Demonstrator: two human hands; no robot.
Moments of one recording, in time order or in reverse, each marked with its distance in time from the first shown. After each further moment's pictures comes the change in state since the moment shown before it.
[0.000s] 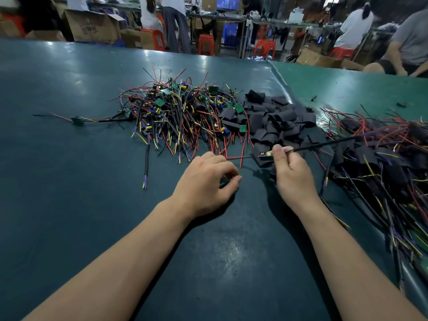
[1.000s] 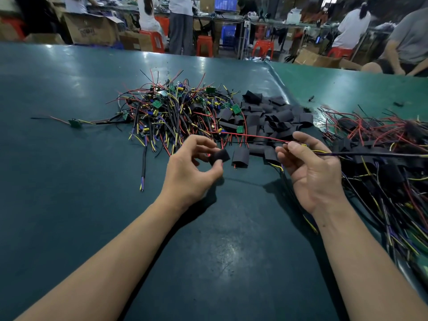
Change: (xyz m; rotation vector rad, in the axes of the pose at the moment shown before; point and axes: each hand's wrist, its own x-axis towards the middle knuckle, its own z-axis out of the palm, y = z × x) left_hand 0.002 -0.007 -0.006 -0.459 0.334 -0.276; right_hand -0.002 -0.027 -0.030 1.051 0.063 0.206
